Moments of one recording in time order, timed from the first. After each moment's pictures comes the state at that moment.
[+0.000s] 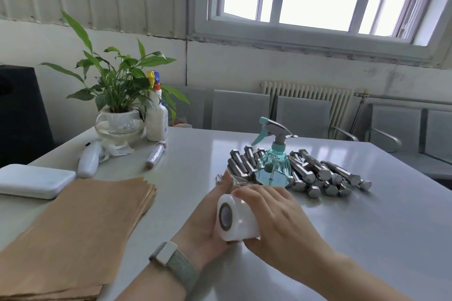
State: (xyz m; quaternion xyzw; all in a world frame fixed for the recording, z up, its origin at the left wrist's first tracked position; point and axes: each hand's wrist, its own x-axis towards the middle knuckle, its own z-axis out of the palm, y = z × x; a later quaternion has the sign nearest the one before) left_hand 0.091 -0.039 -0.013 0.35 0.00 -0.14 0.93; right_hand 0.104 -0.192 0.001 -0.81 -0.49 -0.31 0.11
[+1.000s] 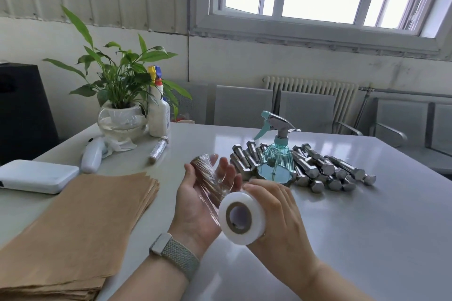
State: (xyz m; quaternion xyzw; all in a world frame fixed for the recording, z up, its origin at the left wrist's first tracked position) left_hand 0.097 -0.027 -0.011 0.15 0.01 0.03 0.99; right_hand 0.105 -0.173 -0.028 -0.69 -0.46 -0.47 0.30
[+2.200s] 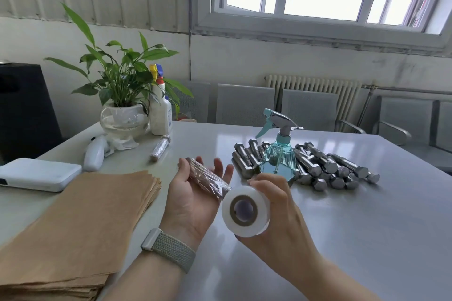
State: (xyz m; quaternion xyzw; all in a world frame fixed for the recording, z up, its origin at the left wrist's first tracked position) left_hand 0.094 -0.017 0.004 0.10 0.07 0.12 0.99; right_hand 0.102 -0.173 -0.026 -0.71 -0.45 -0.40 0.37
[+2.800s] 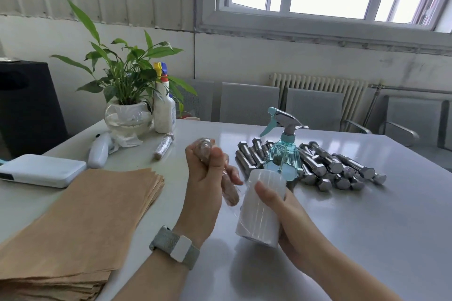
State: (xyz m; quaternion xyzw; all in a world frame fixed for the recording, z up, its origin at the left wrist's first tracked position) left_hand 0.098 -0.024 -0.008 0.54 -0.11 0.31 0.78; right_hand 0.102 -0.179 -0.010 -0.61 -0.17 0.17 0.76
